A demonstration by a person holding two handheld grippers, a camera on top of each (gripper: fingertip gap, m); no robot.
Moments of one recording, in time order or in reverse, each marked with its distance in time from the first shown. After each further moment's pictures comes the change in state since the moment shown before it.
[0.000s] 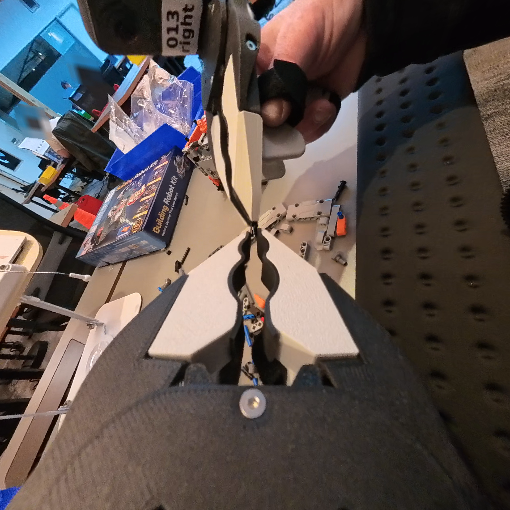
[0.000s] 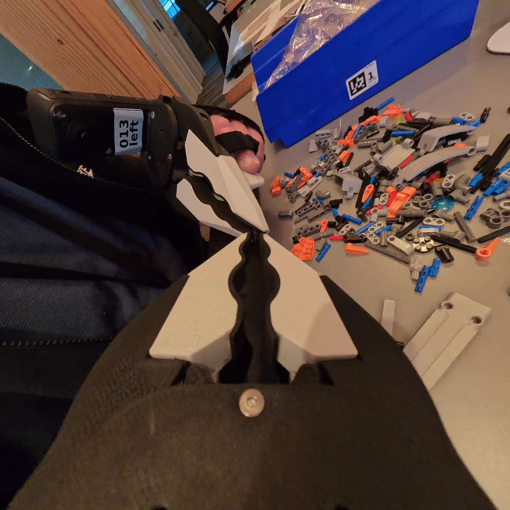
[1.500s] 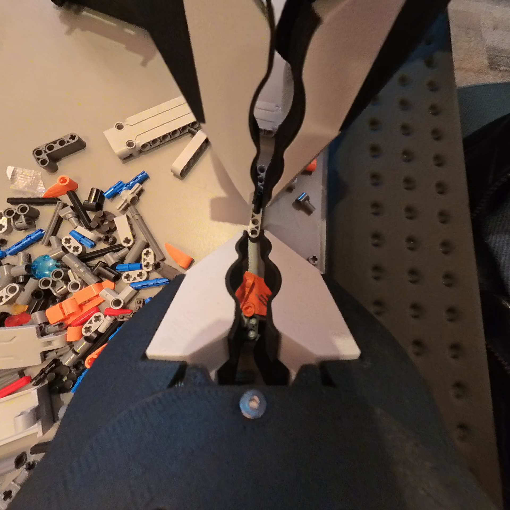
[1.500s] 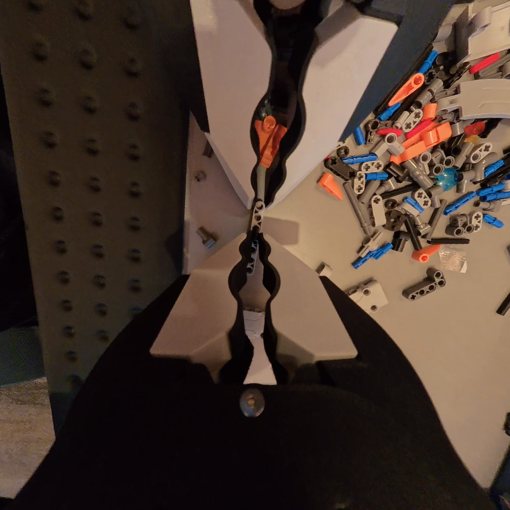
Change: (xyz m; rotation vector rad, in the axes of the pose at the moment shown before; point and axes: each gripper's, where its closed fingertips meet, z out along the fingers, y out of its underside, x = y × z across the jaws) left arm 0.054 0.081 0.036 -0.276 0.505 -0.439; right arm 0.063 0.085 0.022 -0.876 0.323 -0.561
